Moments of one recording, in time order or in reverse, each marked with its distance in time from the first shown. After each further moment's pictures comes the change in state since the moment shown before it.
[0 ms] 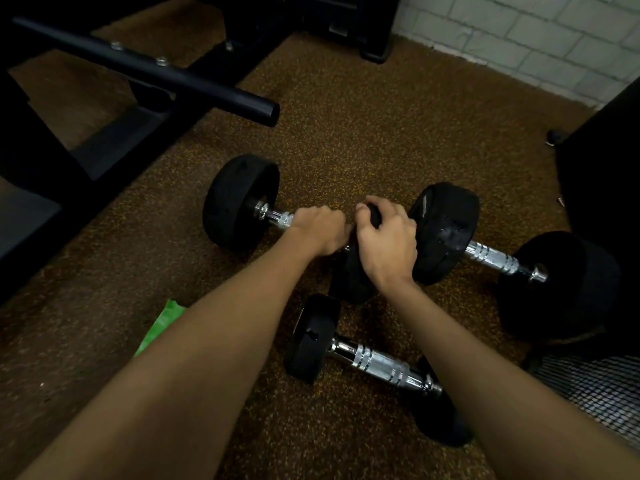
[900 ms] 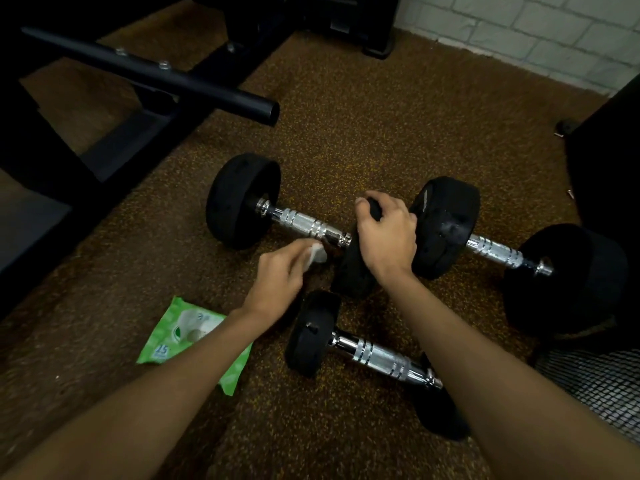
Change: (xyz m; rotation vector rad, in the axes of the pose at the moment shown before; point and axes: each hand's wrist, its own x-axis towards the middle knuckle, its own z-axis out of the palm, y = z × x) left_hand -0.075 -0.033 0.078 -0.839 0.619 0.114; right_hand 0.002 0.001 -0.002 0.080 -0.013 0.026
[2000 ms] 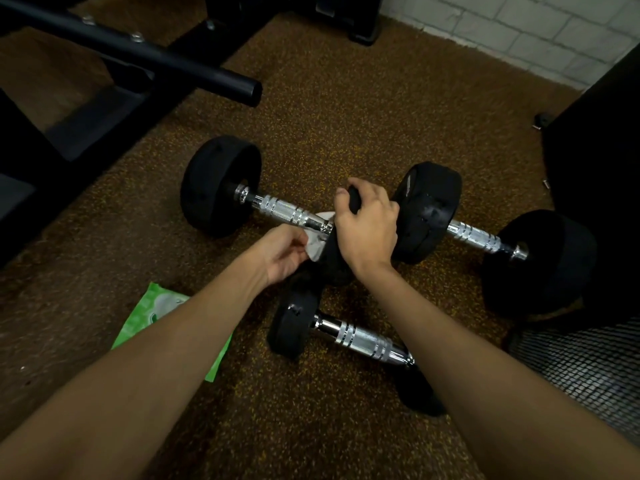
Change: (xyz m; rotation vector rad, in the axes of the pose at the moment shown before) left_hand 0.042 0.028 0.020 -1.147 -0.152 -1.071; right_hand -0.014 0.003 0.003 -0.041 0.045 -0.087
